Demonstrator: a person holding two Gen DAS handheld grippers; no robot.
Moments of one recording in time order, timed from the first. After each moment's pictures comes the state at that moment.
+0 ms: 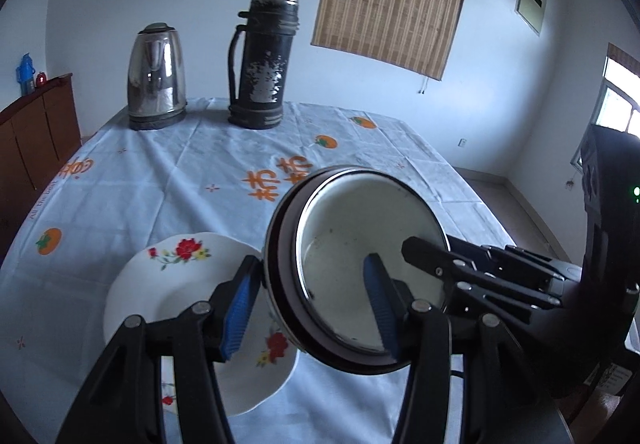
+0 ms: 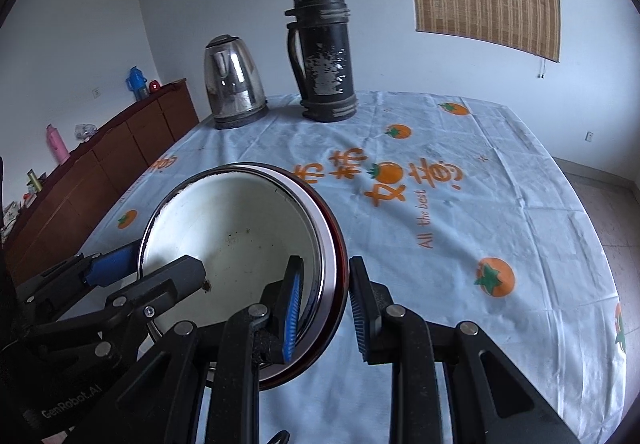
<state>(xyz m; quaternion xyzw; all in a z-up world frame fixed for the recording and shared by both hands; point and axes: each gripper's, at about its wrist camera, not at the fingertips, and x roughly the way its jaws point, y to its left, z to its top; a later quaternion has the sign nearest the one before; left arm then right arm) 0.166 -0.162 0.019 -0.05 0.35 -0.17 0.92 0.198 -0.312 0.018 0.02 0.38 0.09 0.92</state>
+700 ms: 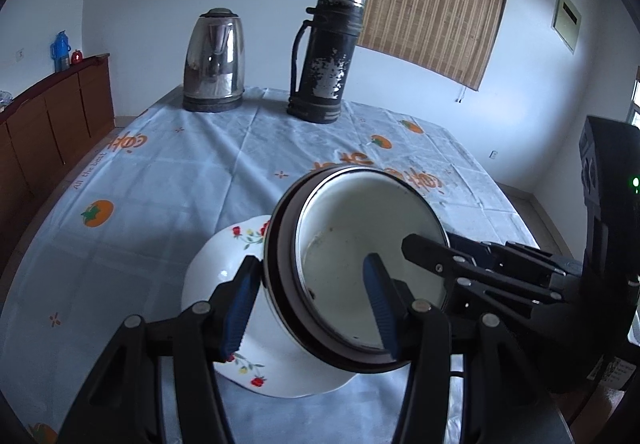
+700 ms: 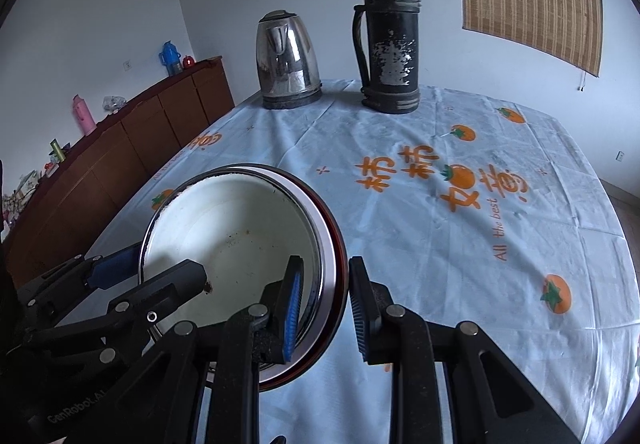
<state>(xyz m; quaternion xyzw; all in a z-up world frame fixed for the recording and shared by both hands) 0.162 -0.097 0.010 -0.07 0.36 -0.11 0.92 0.215 -0.238 0.009 -0.01 0.40 0.15 0.91</state>
